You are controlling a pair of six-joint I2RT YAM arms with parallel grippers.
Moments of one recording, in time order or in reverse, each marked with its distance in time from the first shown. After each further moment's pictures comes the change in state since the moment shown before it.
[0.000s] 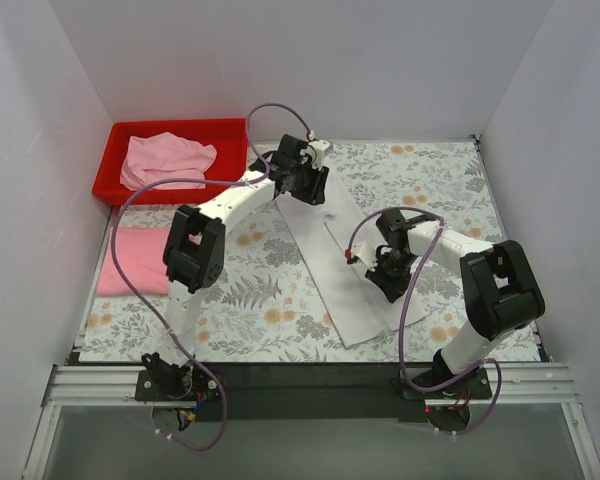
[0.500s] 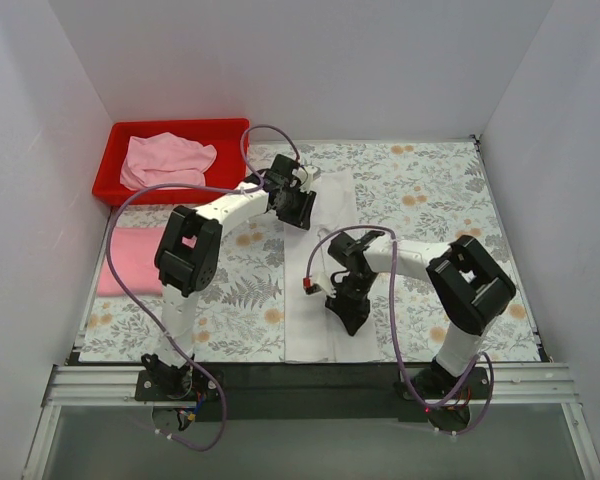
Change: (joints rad) left arm 0.021 -0.182 -0.301 -0.025 -0.006 -0.029; right arm 0.345 0.074 0.014 -0.030 -0.293 0.115
